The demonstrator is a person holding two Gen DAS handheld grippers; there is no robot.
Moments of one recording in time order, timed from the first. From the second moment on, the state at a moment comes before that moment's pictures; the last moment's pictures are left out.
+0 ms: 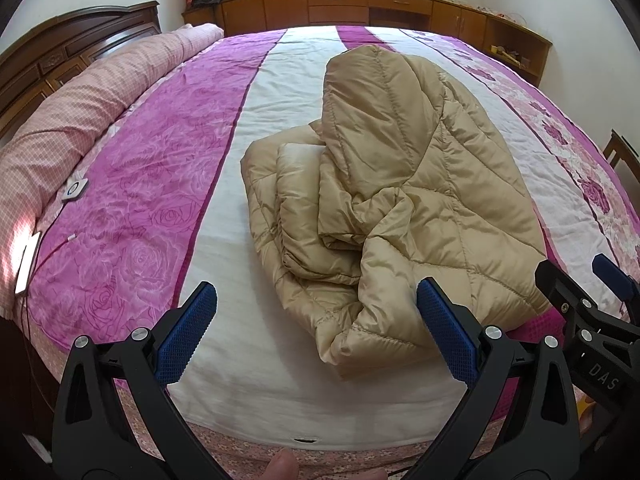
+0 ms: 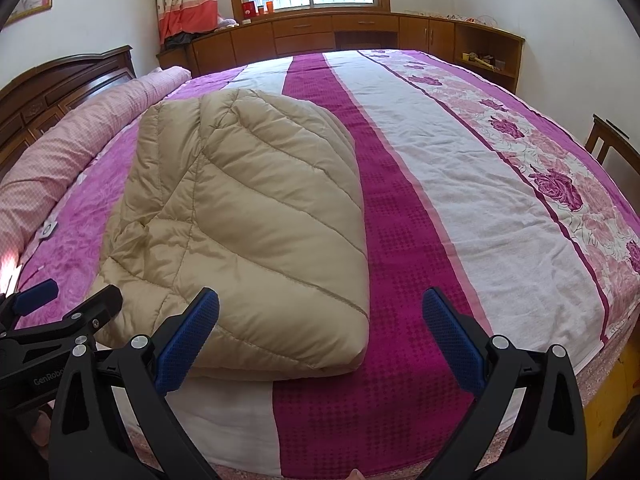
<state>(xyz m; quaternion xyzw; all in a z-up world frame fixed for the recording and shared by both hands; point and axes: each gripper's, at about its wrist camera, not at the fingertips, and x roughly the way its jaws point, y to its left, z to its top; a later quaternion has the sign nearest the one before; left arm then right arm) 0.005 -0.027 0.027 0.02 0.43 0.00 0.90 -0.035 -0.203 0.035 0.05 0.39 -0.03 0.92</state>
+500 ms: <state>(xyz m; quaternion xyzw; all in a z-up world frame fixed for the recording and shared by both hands) 0.005 -0.026 0.027 0.02 0.43 0.00 0.90 -0.035 -0.202 0.035 0.05 0.39 -0.03 0.92</state>
